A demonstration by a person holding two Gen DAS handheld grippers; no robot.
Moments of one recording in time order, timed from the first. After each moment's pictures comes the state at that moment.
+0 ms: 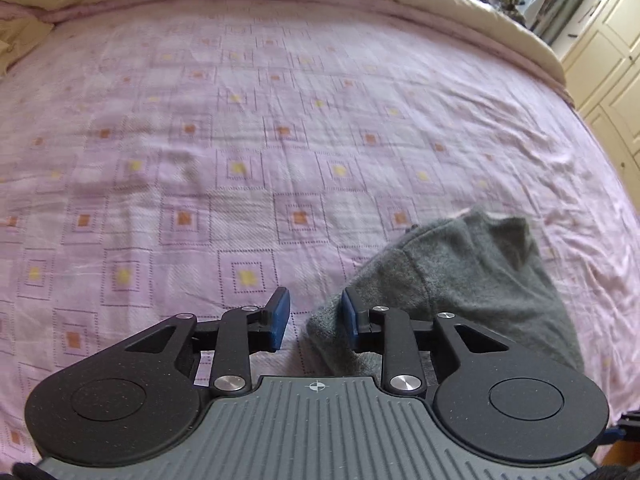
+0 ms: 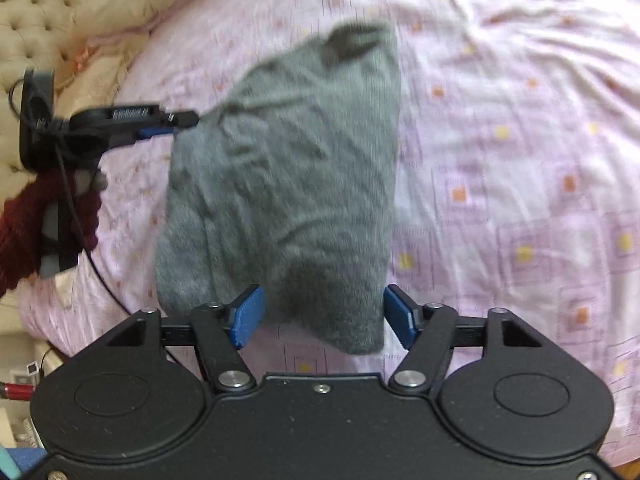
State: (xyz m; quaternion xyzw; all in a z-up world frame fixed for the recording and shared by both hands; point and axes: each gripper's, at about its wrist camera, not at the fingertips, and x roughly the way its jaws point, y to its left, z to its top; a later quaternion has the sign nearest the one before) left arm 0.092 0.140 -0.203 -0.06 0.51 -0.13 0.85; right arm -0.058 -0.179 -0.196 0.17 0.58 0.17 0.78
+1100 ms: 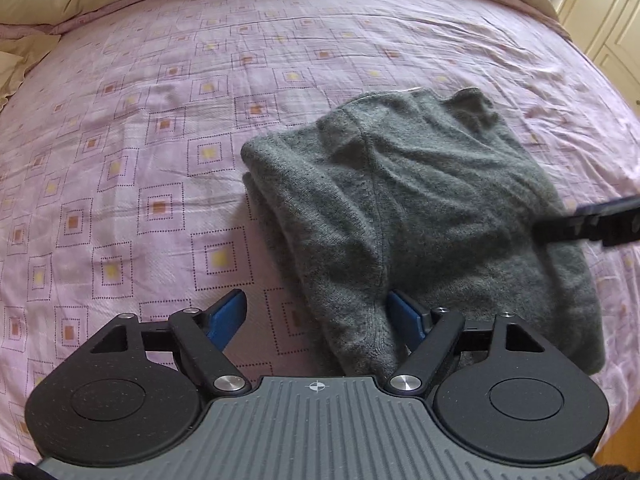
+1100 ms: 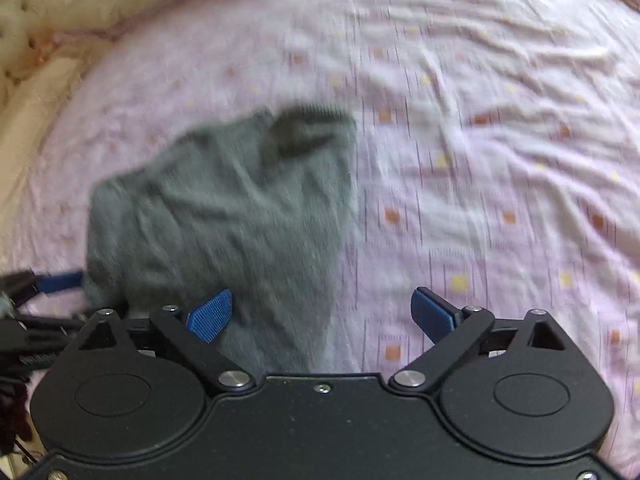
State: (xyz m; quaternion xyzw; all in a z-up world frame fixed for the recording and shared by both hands) left arm 0.001 0.086 -0.217 0.02 0.53 -0.10 0.84; right arm 0.019 -0.176 -0.205 0.07 0.54 0.13 0.83
